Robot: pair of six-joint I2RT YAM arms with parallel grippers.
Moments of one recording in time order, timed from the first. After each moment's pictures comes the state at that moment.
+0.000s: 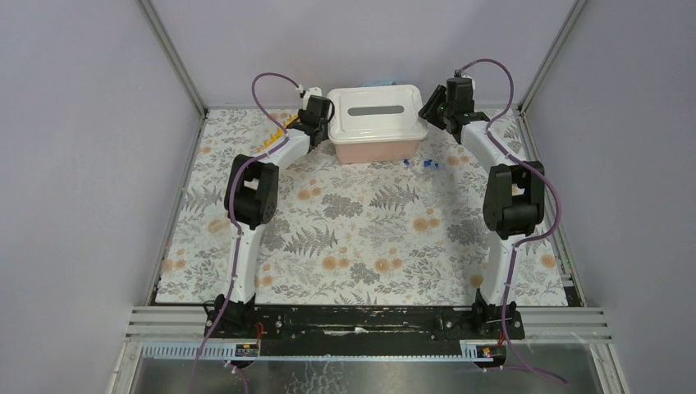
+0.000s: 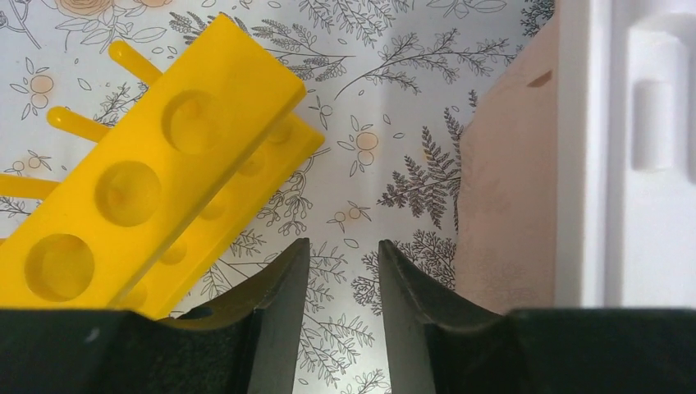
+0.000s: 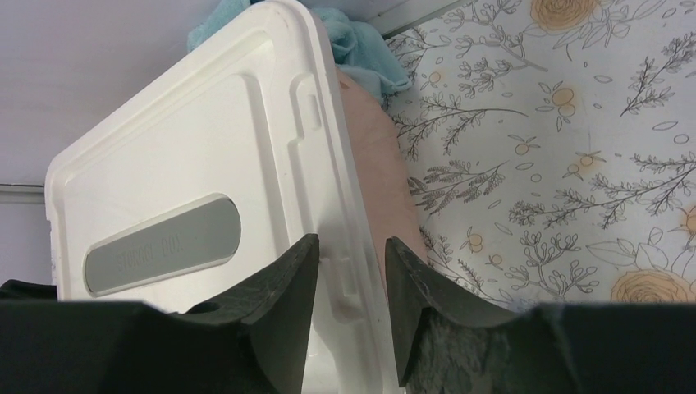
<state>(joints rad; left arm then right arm) -0.32 2.31 1.87 -0.23 -0.33 -0.36 0.16 2.07 1.70 -0.18 -0.06 0.61</state>
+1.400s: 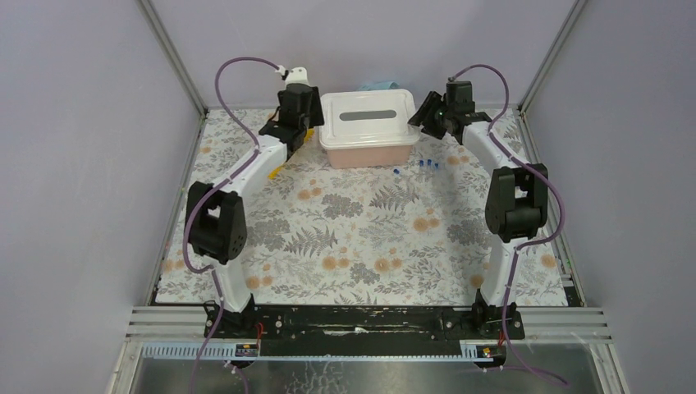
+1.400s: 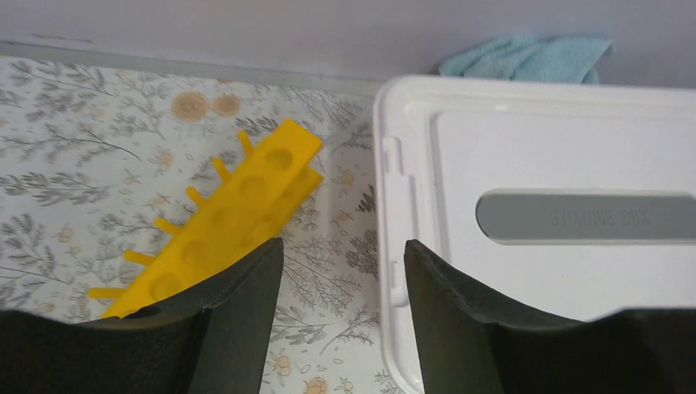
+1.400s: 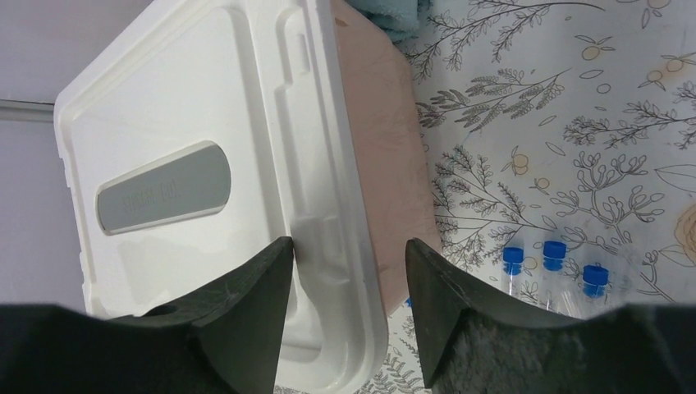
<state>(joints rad) -0.34 1.88 1.57 -0.13 -0.33 -0.28 0.15 2.03 1.68 -0.31 -0.21 0.63</state>
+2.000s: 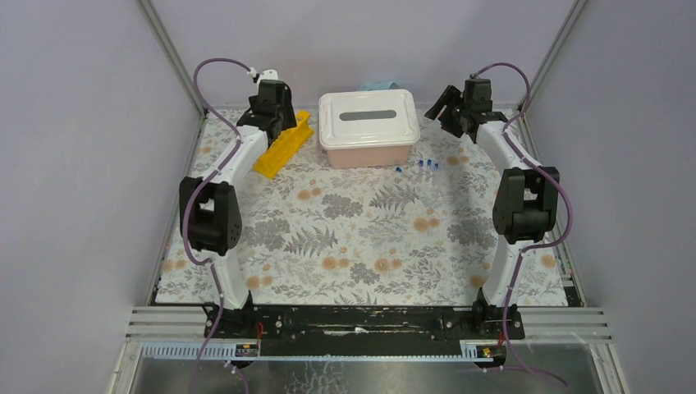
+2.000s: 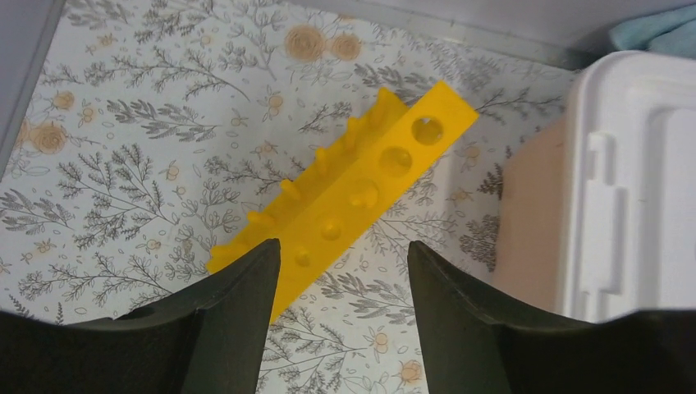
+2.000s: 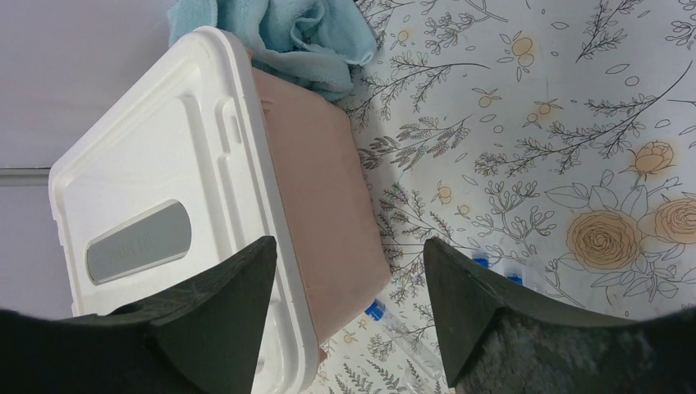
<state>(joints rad) -0.17 1.87 1.63 -0.32 -0.32 -0.28 0.07 1.99 1.66 -0.29 -0.17 0.63</state>
